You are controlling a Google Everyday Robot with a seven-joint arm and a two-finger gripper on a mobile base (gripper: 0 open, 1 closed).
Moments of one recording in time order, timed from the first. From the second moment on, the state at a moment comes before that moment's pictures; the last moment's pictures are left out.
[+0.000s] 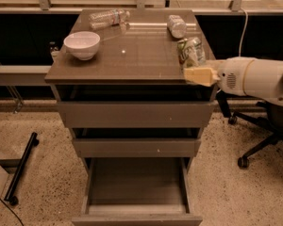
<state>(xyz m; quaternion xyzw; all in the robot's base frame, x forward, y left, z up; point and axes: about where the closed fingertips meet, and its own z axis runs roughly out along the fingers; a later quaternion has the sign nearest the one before) 0.599 -0.168 0.900 -0.23 0.79 0.23 0.52</state>
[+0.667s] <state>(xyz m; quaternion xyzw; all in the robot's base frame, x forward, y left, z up) 0.658 -0.130 0.913 -0.23 0.76 0.26 0.55</state>
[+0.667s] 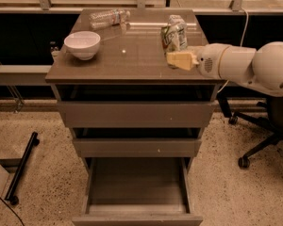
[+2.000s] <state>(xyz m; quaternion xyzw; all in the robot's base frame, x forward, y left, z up) 0.760 -0.118 0.859 -0.18 0.78 0.23 0.56</state>
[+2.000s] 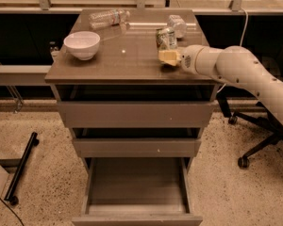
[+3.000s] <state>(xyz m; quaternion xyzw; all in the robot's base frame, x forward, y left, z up) 0.774 -0.124 0.838 -0.14 0.78 0.23 0.57</state>
